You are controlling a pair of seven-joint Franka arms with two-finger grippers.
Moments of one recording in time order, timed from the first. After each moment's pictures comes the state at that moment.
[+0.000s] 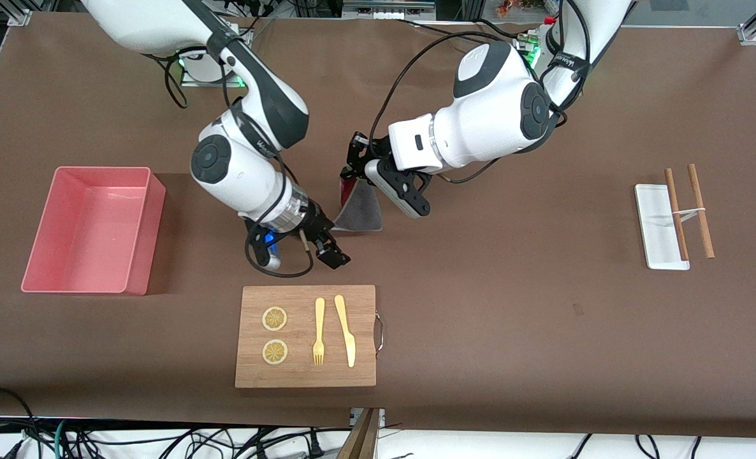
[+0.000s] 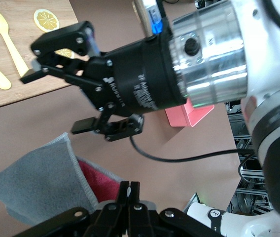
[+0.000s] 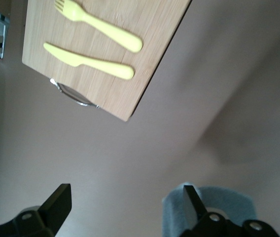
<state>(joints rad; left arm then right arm) -0.22 0.46 -0.52 -1.50 -0.63 2.27 0.06 0.18 0.58 0.43 -1.50 0.10 2.31 1.50</state>
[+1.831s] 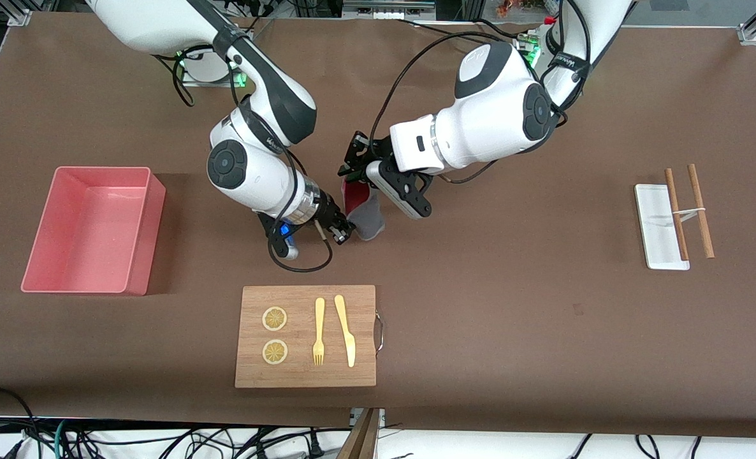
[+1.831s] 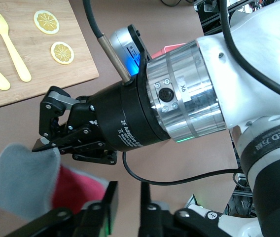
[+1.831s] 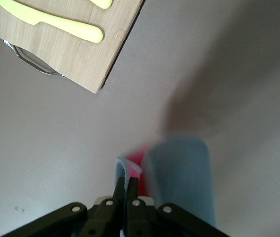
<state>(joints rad) -0.22 0.46 -0.52 -1.50 -0.64 2.27 0.06 0.19 0.60 0.47 -1.52 0.14 2.27 1.48</state>
